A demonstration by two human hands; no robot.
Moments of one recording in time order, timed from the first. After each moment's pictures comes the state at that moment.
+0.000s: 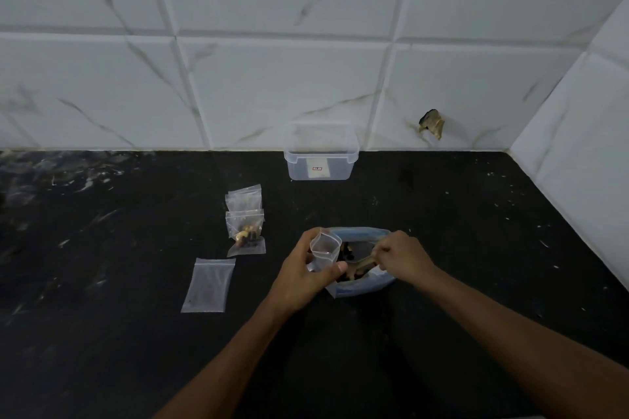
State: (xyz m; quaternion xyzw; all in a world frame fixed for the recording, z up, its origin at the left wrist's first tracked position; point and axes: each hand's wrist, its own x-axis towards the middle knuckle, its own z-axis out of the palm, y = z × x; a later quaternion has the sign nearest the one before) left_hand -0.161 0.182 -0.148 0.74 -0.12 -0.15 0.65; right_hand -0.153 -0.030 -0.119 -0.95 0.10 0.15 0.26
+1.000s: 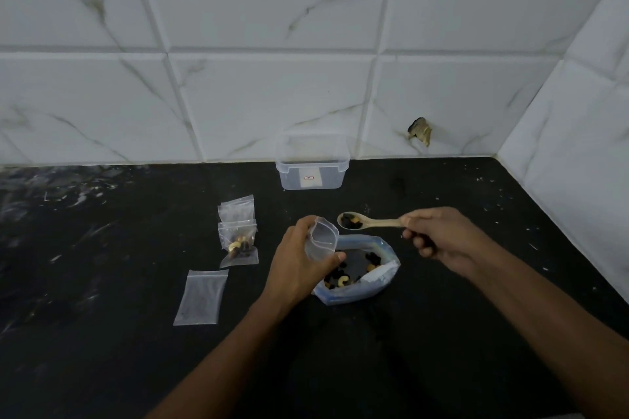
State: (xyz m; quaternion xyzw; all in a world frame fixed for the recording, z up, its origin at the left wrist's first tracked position) left_hand -0.146 0.166 -0.126 0.86 -0.11 -0.02 0.50; right_hand -0.175 -0.061 -0.021 -0.75 0.28 0.11 0.60
